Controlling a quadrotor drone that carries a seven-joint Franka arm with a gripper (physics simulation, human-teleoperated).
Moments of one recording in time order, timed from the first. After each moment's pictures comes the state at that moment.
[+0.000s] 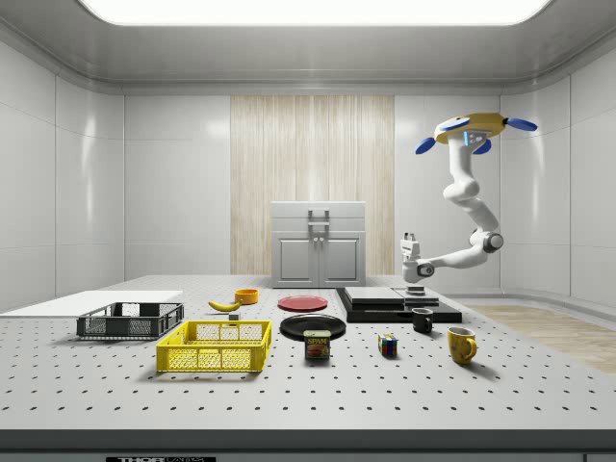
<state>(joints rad) -0.02 -0.72 0.03 -2.06 -0.03 1.38 0.79</state>
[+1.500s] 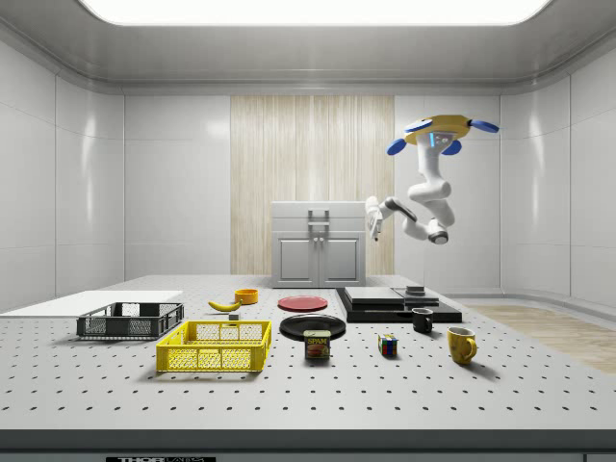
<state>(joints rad) -0.67 -0.92 1.07 -2.82 -1.78 1.29 1.32</state>
